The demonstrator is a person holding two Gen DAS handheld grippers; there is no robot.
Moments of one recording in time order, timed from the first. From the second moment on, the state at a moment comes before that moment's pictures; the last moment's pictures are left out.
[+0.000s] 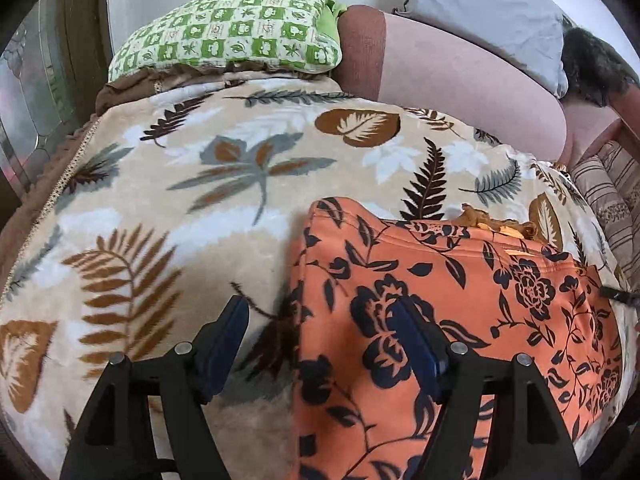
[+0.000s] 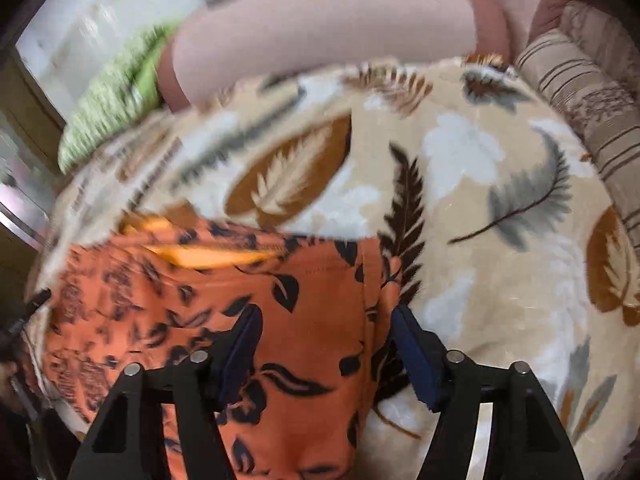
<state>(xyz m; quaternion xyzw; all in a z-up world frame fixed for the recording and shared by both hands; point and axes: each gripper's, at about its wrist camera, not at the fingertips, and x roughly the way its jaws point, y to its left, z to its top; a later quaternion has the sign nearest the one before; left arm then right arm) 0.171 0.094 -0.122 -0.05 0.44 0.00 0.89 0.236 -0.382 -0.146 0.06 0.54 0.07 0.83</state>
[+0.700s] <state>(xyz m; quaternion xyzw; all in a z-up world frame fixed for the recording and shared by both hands) 0.179 0.092 -0.125 -0.05 0.43 0.01 0.90 0.223 -0.428 -0.105 0.13 0.48 -0.01 0.87</state>
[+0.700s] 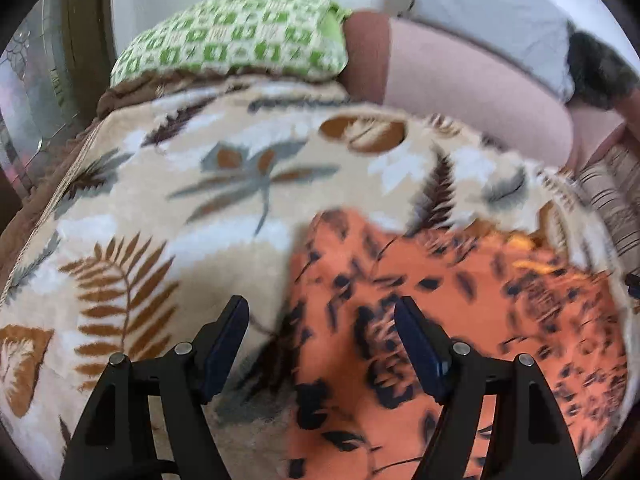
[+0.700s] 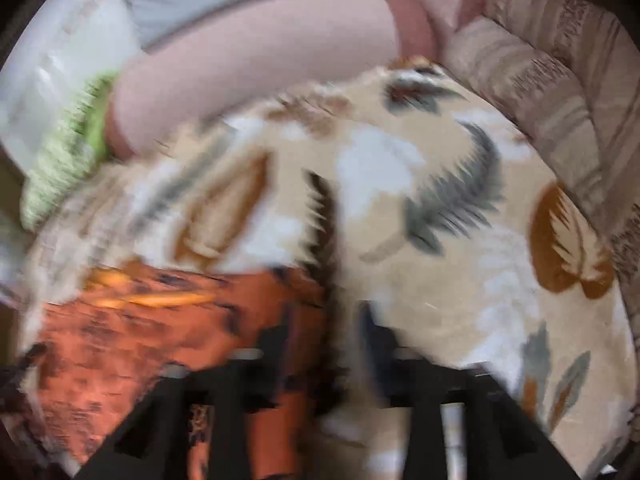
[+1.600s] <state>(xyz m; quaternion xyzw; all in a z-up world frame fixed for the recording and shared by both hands) 0.237 0.134 -0.160 -0.06 0.51 -0.01 0.86 0.232 -0.466 -0.138 0.21 0.48 0.01 0.85</state>
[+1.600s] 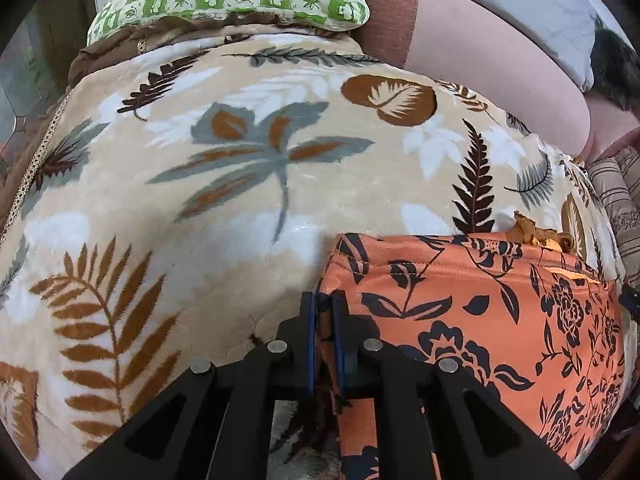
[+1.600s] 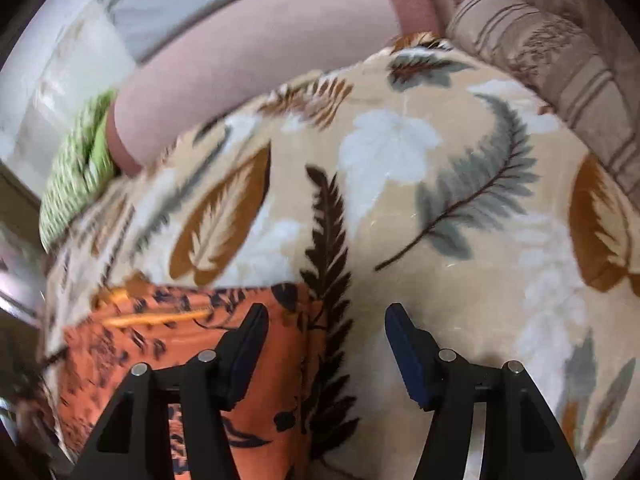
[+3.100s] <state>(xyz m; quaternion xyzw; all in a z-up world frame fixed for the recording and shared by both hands) 0.090 0.033 -0.152 -0.01 0.43 -0.04 0.90 0.210 -0.293 -0.110 0.13 0.53 0.13 0.83</state>
